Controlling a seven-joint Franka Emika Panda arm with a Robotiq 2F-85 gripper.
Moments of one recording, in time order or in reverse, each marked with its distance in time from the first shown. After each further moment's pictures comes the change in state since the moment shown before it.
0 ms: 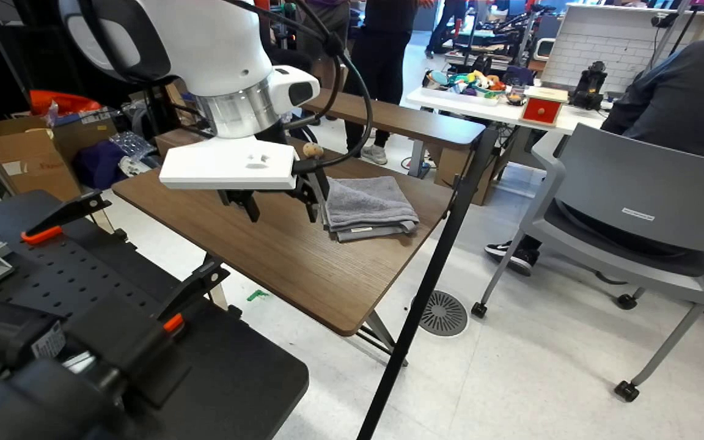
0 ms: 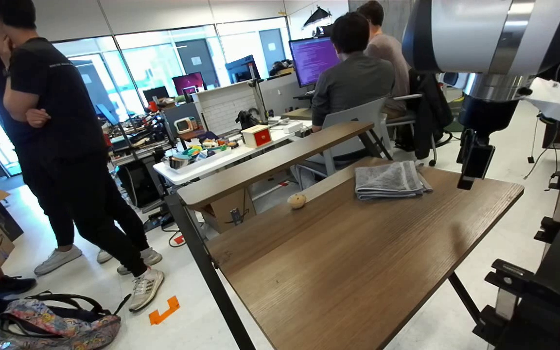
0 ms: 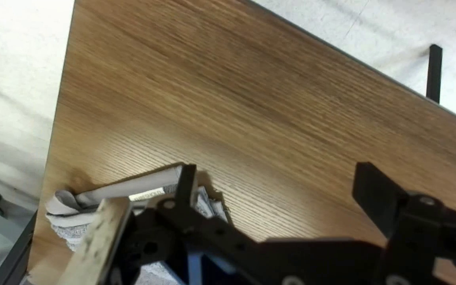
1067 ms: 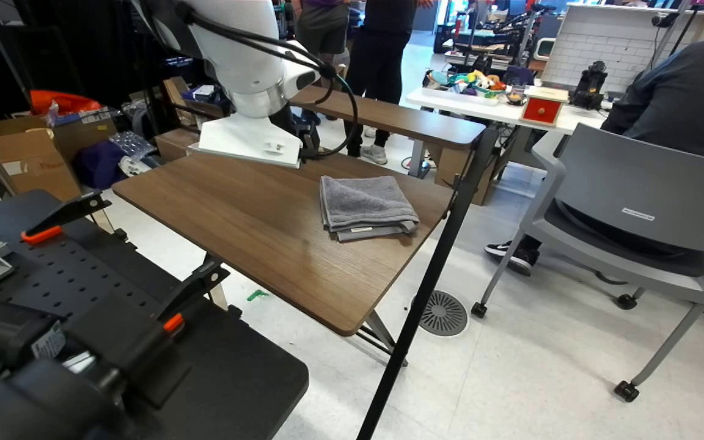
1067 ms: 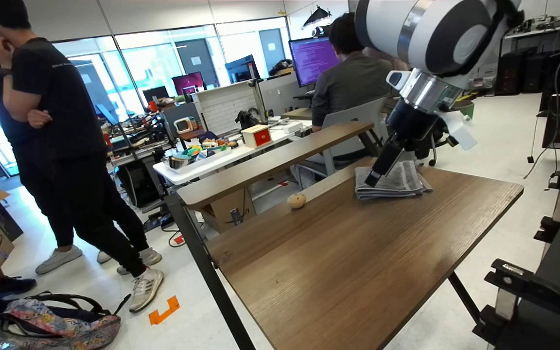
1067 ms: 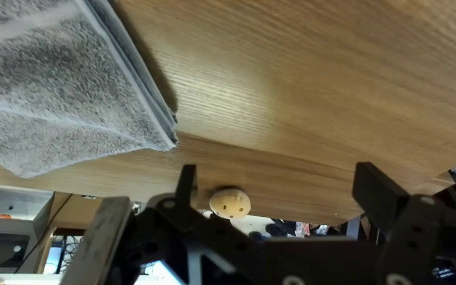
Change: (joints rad) arm -0.098 0.075 0.161 0.291 0.479 -0.228 -0.339
